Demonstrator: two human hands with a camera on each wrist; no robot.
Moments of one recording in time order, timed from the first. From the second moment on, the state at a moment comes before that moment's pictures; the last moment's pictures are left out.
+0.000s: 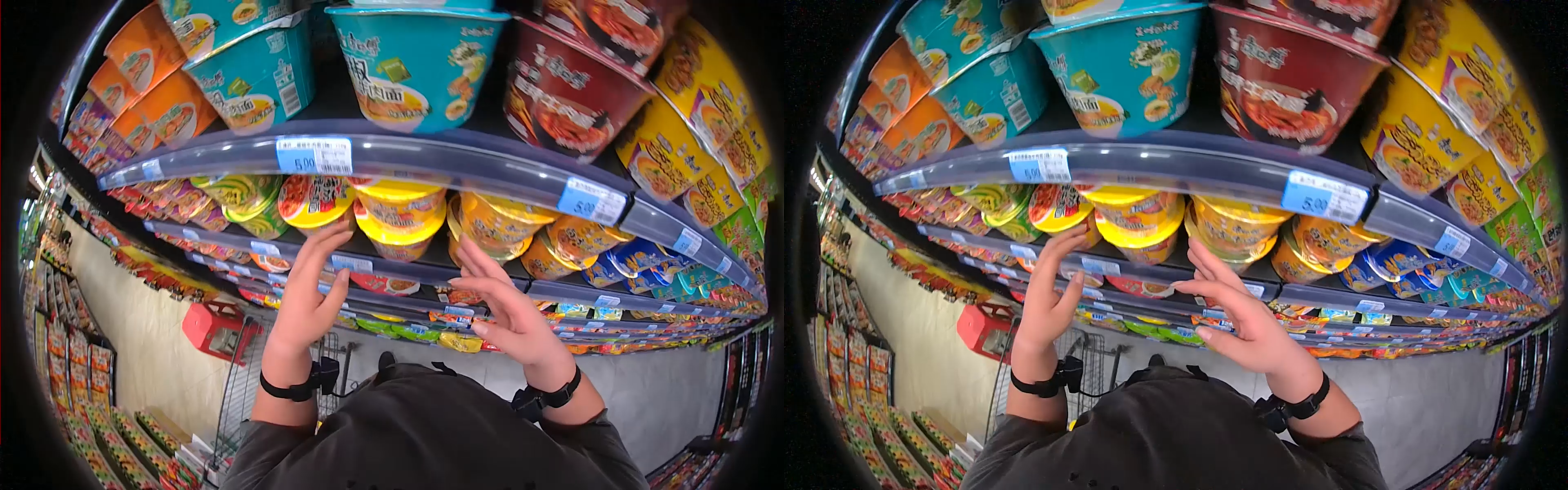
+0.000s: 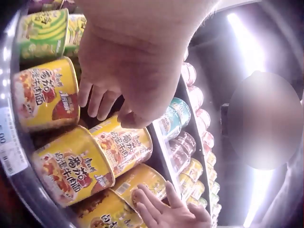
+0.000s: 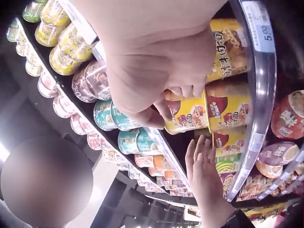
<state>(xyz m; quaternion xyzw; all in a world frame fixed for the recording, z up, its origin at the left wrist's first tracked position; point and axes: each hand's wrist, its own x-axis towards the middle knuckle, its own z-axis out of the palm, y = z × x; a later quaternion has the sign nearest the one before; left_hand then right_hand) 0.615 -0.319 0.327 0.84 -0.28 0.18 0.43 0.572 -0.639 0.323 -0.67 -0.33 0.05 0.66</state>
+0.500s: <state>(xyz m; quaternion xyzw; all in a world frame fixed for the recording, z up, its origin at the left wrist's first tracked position) 0.693 -0.314 0.350 0.81 -0.31 0.05 0.49 0.608 -0.591 0.341 -0.69 -0.28 -0.03 0.67</state>
